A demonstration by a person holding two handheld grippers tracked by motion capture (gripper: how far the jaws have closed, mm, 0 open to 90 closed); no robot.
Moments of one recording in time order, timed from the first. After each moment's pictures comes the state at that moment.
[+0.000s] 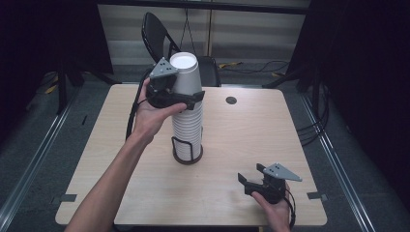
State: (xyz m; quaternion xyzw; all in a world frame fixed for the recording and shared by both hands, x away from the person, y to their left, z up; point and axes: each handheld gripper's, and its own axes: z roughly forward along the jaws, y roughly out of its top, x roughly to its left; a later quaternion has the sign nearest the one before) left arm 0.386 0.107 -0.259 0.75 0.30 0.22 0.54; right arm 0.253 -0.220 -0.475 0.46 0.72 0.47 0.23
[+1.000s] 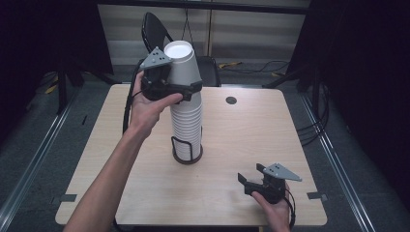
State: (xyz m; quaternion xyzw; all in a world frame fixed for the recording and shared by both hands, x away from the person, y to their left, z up) left arm 0.385 0.115 -0.236 0.73 0.28 0.23 0.58; right arm 0.253 -0.220 -0.475 0.46 0.71 0.47 0.23
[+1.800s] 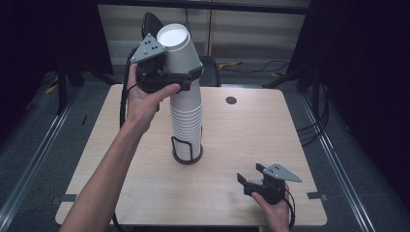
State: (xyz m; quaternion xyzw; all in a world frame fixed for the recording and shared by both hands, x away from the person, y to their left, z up) left arm 0.377 0.117 -0.209 0.69 0.26 0.27 0.62; right arm 0.251 -0.217 -0.473 0.46 0.71 0.48 0.23
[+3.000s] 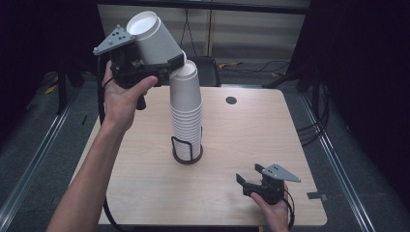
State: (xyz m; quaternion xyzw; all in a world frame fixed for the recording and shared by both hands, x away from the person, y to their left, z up) left arm 0.367 0.162 -0.195 0.65 0.30 0.24 0.66; right arm 0.250 -0.215 -0.474 0.46 0.72 0.48 0.23
